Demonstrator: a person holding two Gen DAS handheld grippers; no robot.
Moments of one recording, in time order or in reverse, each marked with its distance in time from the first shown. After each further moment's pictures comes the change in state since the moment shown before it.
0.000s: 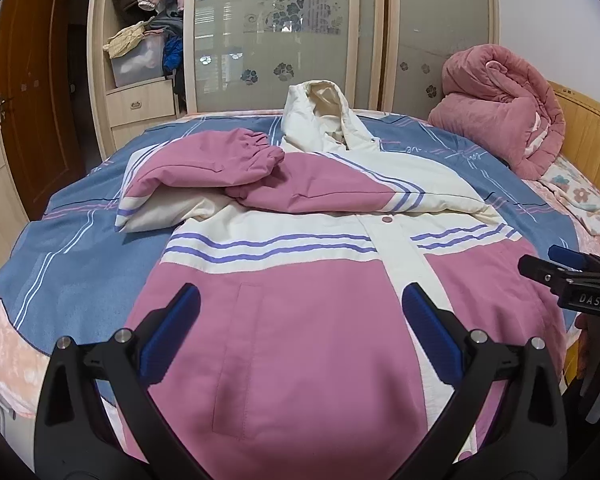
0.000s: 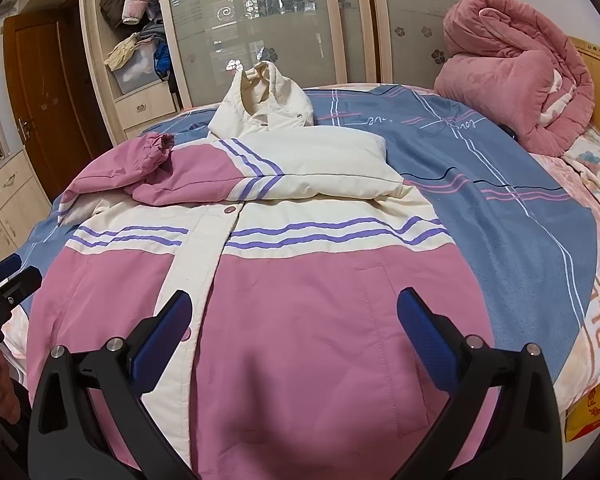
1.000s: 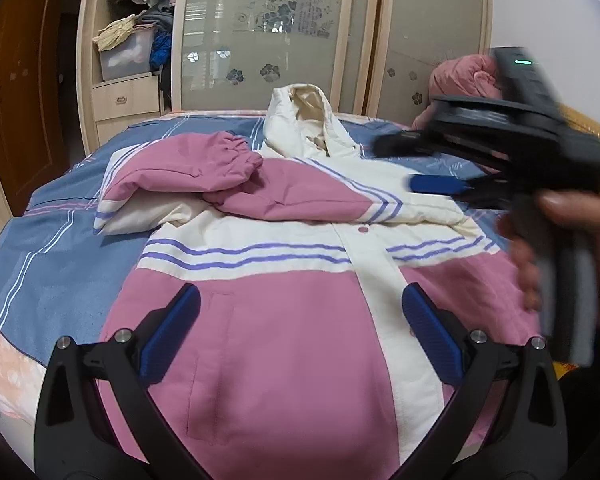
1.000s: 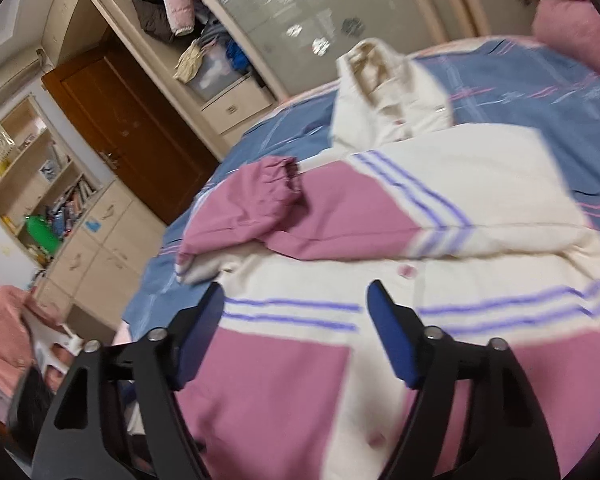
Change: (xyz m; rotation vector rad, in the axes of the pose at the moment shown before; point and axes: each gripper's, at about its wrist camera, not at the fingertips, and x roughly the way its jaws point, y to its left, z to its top) left arm -0.001 -0.003 0.011 -0.040 -0.009 -0.071; right arm 0.082 0.087 0.122 0.162 0.173 0.510
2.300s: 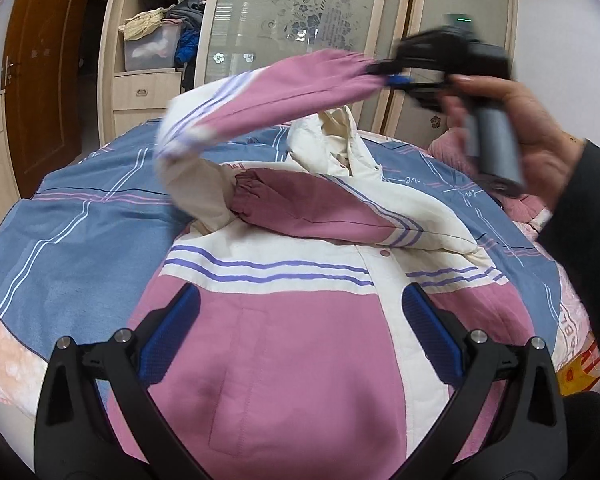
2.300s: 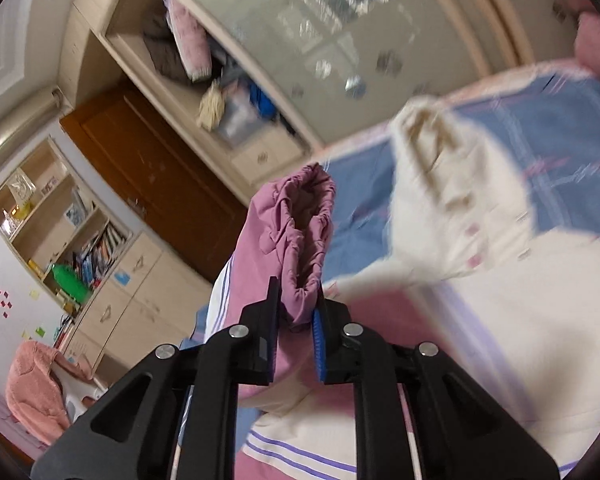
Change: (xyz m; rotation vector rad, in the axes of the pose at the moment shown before) left arm -0.004 0.030 0.007 -0.090 -0.031 0.013; right arm -0.005 0.005 0.148 -0.001 -0.196 0.058
